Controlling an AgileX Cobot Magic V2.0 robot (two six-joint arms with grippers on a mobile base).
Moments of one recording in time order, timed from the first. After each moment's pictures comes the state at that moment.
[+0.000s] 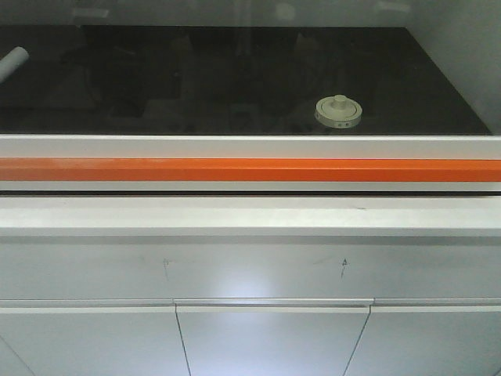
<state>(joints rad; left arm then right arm) -0.01 -0.01 0.03 -0.02 0.18 0.07 -0.07 -0.01 0.03 0.00 0.12 0.10</state>
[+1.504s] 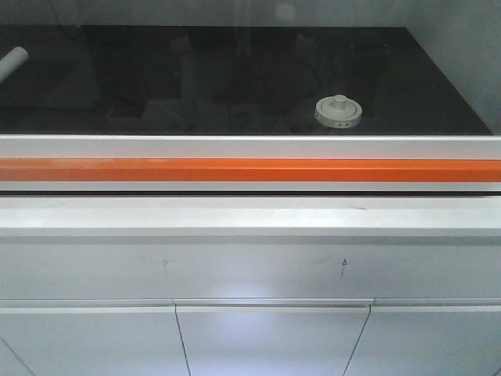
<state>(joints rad) -0.01 0.82 -0.88 -0.02 0.09 0.02 -0.07 0.82 -0.87 0.00 0.10 0.07</state>
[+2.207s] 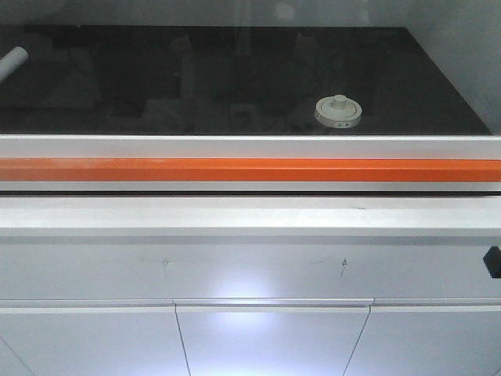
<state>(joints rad) -0.01 0.74 -0.23 -0.02 -0.50 0.07 -0.07 0.71 -0.21 -0.15 -0.44 0.07</state>
